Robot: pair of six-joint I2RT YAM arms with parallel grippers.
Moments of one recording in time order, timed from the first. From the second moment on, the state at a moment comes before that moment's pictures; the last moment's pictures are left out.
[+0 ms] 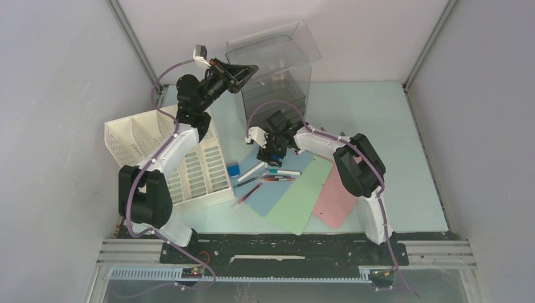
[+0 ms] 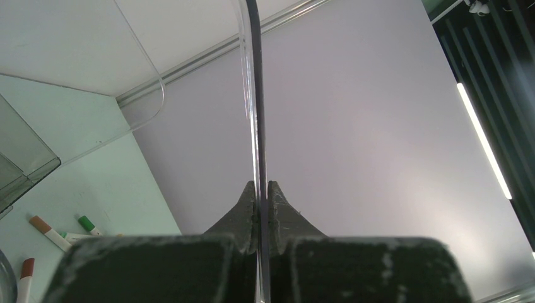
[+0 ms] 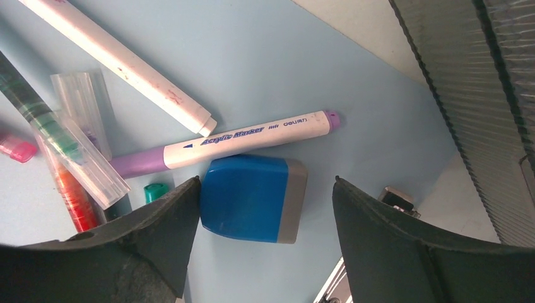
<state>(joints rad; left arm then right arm) -0.23 1.57 1.26 0.64 0.55 -1.37 0.69 2.14 1.60 -0.48 -0.25 -0.67</state>
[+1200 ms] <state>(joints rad) -0.23 1.57 1.26 0.65 0.55 -1.37 0.72 1.94 1.51 -0.50 -0.23 -0.64</state>
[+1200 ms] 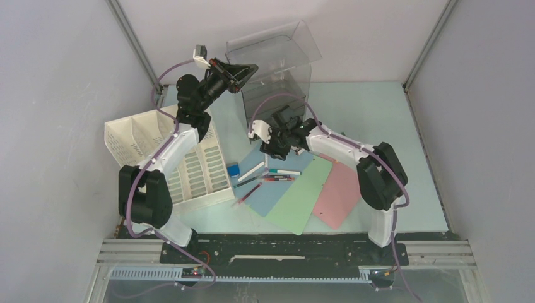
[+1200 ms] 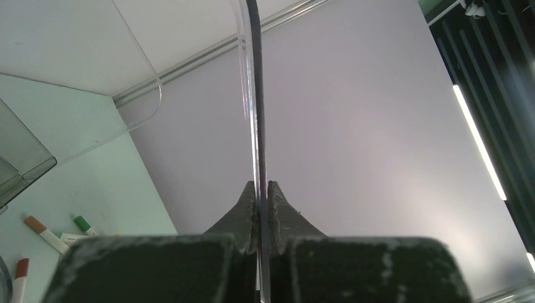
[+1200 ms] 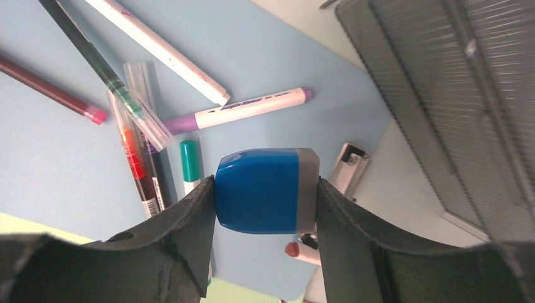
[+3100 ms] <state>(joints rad) -0.23 1.57 1.26 0.65 0.55 -1.39 0.71 1.99 1.41 0.53 0.20 -0.96</state>
